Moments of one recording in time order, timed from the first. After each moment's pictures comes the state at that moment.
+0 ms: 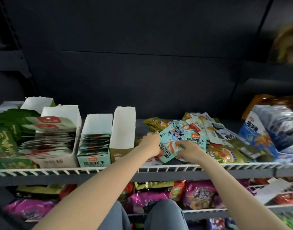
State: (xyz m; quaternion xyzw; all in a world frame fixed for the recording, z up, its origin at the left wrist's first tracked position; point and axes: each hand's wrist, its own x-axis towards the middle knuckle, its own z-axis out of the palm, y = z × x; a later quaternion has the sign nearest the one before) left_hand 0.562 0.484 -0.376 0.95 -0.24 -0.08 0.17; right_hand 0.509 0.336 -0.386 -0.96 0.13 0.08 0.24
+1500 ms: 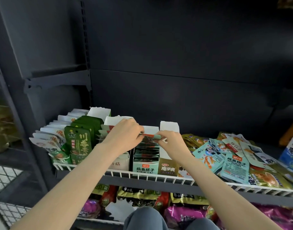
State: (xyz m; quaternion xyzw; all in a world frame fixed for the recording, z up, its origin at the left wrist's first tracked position) left_hand 0.554 0.714 -0.290 0.93 -0.30 0.21 0.06; right_hand 0.543 0.535 -0.326 -0.94 -0.11 -0.17 0.26
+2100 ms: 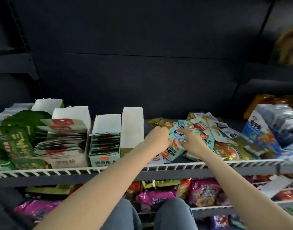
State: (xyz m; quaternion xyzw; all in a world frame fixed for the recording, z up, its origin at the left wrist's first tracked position) left_hand 0.548 0.507 -0.344 0.93 -0.30 -0.01 0.20; right_hand 0.514 0.363 -0.370 -0.95 0.12 -0.05 0.27
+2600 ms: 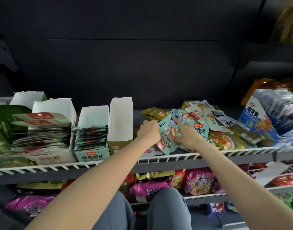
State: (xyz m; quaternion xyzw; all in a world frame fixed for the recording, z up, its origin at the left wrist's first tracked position) left_hand 0.575 0.474 -0.383 0.97 -0.18 -0.05 0.18; right_hand 0.518 0.341 -0.387 -0.96 0.11 0.00 0.25
